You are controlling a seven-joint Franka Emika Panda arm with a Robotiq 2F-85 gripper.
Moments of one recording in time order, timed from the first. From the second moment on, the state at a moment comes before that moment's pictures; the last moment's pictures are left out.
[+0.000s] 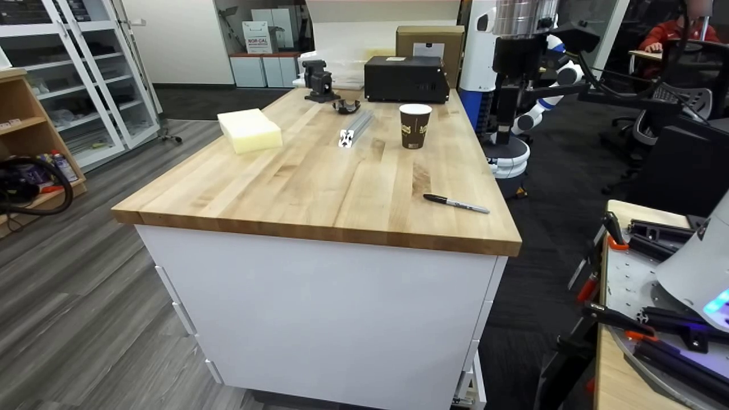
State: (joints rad) arm 0.03 -0.39 0.01 -2.63 -0.05 2.19 -0.07
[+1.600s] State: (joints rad) arm 0.17 -0.01 0.17 -2.64 0.04 2.65 -0.04
